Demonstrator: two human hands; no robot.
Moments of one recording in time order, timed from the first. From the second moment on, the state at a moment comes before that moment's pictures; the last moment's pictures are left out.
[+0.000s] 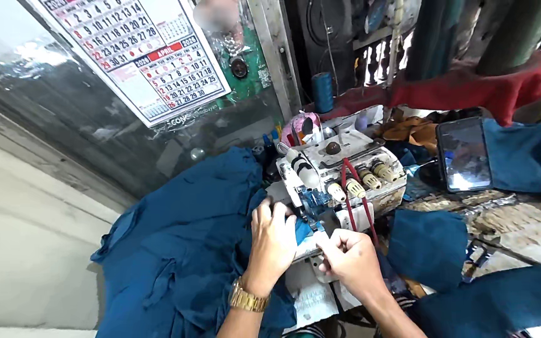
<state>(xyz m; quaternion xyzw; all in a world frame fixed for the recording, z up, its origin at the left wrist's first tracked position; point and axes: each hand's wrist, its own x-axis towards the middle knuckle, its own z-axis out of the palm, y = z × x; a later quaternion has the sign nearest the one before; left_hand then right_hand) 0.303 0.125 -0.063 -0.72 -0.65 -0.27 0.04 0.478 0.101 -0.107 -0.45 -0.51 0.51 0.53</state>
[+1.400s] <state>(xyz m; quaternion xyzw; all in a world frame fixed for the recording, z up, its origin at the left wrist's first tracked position) 0.328 -0.004 -0.098 -0.51 -0.53 -0.52 -0.43 0.557 0.035 -0.120 -0.42 -0.68 0.41 0.43</state>
